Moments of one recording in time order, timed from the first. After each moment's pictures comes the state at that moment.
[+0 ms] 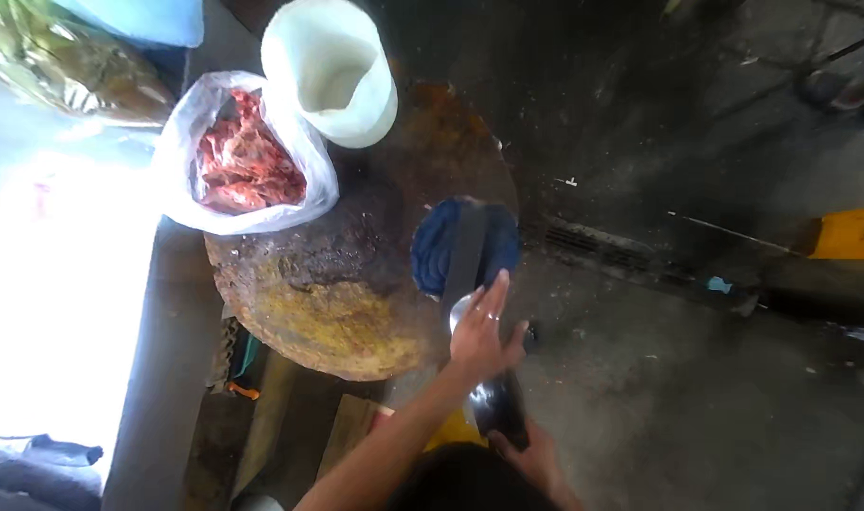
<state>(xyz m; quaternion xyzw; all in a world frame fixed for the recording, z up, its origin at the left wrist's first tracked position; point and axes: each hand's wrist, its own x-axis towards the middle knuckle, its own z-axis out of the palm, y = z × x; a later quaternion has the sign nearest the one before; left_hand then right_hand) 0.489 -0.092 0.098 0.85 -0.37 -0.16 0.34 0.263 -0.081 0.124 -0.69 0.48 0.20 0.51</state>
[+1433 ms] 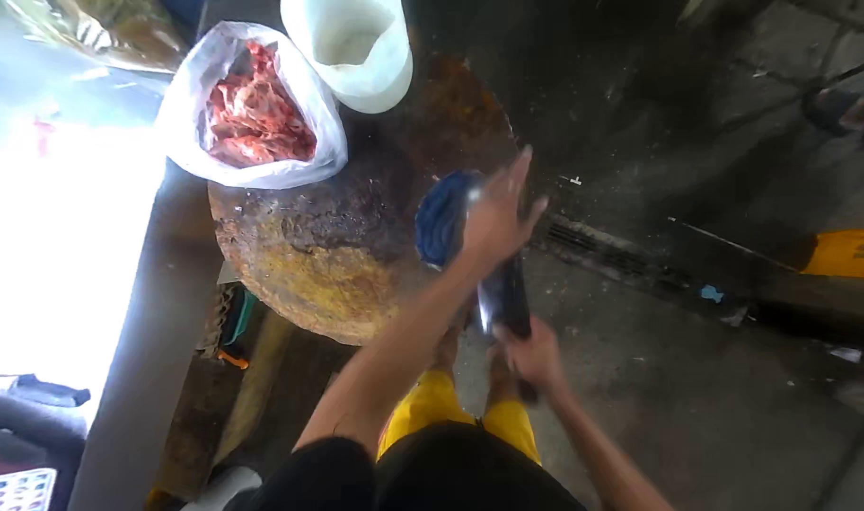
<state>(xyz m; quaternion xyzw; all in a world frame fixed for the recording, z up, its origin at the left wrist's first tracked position) 0.574 -0.169 0.099 0.86 -0.37 -0.15 0.31 0.342 -0.160 0.120 -0.68 0.47 0.20 0.52</state>
